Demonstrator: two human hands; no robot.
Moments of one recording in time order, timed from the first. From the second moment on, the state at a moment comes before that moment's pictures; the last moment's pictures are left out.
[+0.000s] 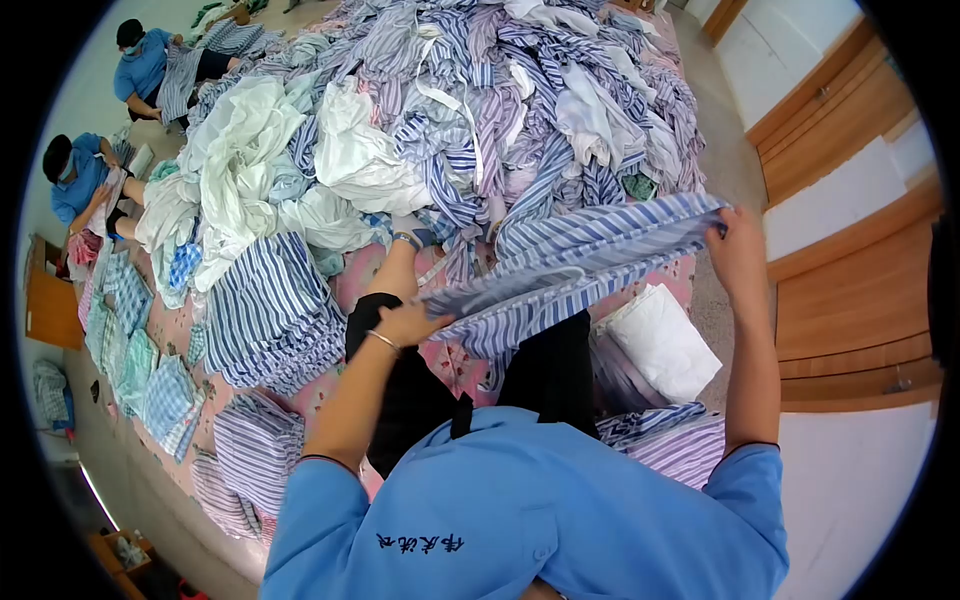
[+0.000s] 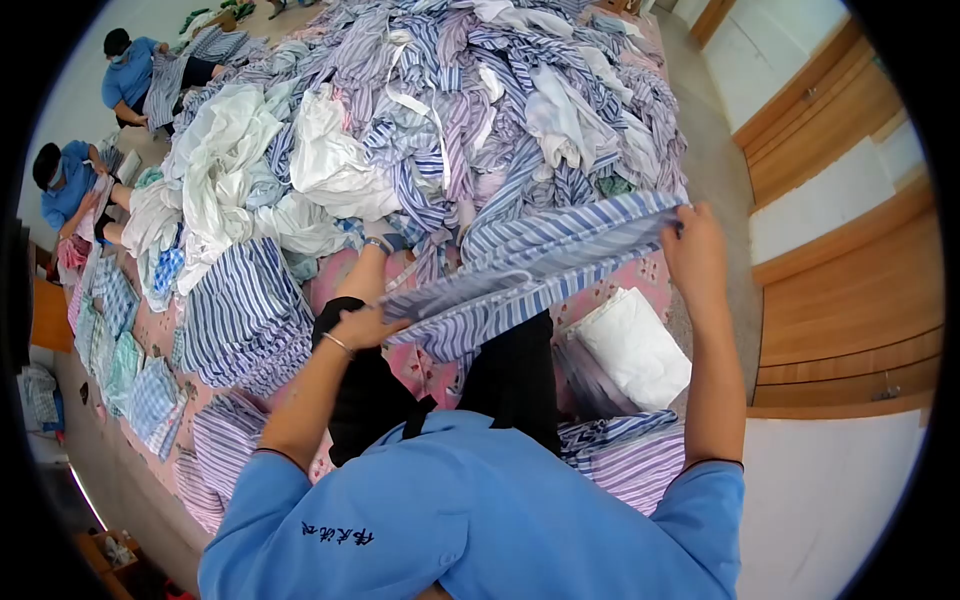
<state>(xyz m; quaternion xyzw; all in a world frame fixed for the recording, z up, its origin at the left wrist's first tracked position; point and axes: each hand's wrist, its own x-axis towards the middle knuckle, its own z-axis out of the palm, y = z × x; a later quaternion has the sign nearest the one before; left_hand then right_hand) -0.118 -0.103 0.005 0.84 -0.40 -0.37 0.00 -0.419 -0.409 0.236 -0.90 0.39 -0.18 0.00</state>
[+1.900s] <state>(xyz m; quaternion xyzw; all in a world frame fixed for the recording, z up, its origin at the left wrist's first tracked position) -0.151 -0.112 -0.058 0.76 -0.62 -0.05 0.16 -0.397 -0.272 0.190 -0.94 0.23 -0.06 0.24</state>
